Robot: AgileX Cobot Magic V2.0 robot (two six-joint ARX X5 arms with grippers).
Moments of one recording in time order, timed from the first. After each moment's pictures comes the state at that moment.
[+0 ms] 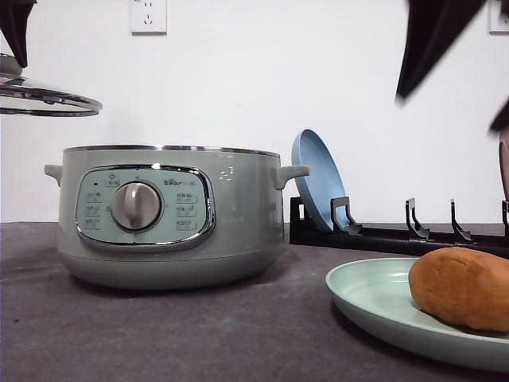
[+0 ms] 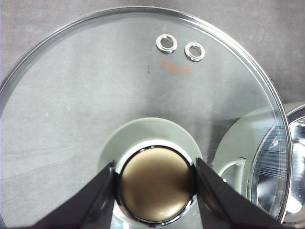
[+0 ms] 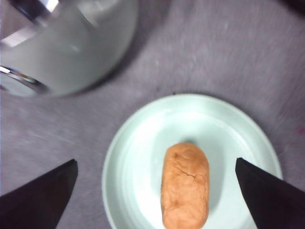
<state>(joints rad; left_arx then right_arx) 0.10 1.90 2.28 -1.41 0.10 0.03 0.52 0.92 0.89 -0.77 -0.08 0.32</state>
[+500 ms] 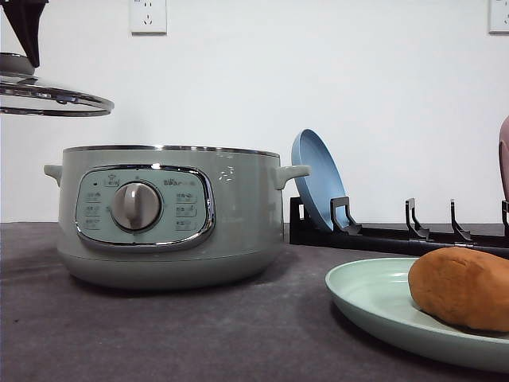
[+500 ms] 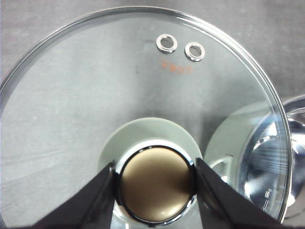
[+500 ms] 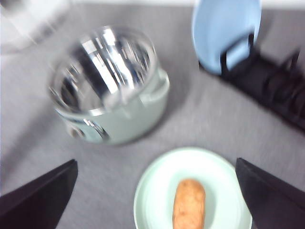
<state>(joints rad) 0.06 1.90 2.28 -1.41 0.10 0.03 0.52 0.59 1.16 -1.00 -0.06 0.27</state>
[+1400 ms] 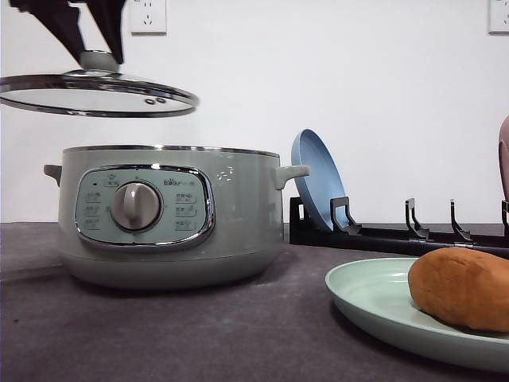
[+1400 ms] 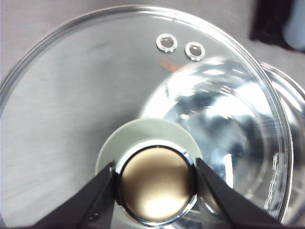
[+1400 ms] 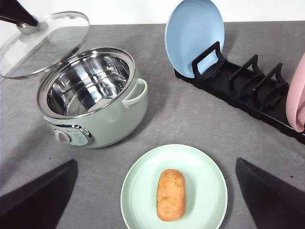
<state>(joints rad) -0.24 1.90 2.26 -1.41 0.10 0.01 0.52 0.50 1.17 -1.10 0.02 0.31</state>
